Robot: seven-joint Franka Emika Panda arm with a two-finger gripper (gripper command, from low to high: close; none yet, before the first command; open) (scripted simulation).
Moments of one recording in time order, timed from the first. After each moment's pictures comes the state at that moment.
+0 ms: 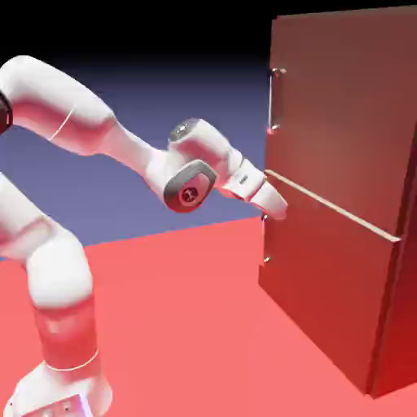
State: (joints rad) arm -0.06 -0.59 0.10 -2.78 0.03 3.08 0.78
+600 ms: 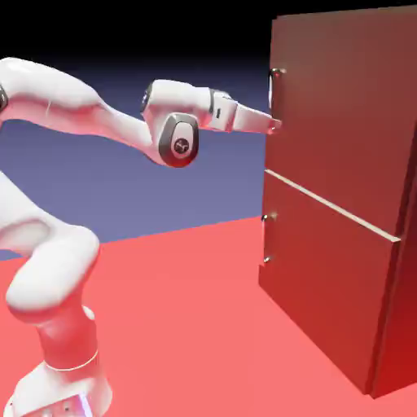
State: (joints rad) arm -0.55 -0.71 0.75 -2.57 0.25 3.39 1.01
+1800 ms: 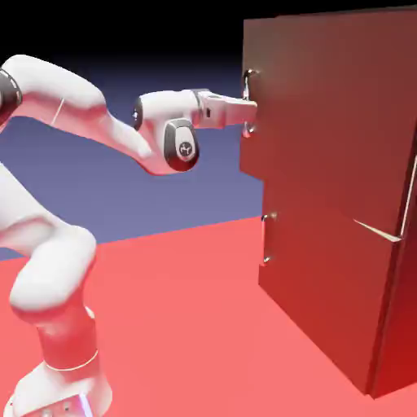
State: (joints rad) arm -0.29 -0.57 0.59 -2.61 0.11 3.69 1.01
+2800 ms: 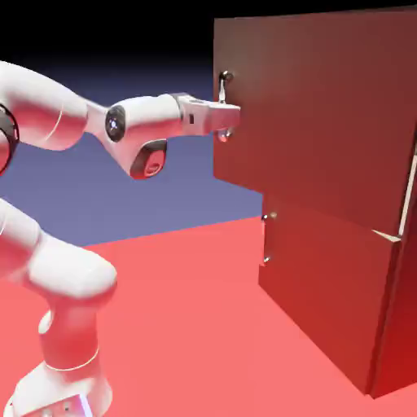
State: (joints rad) arm 0.72 -0.73 -0.12 -2.78 0.56 3.72 0.22
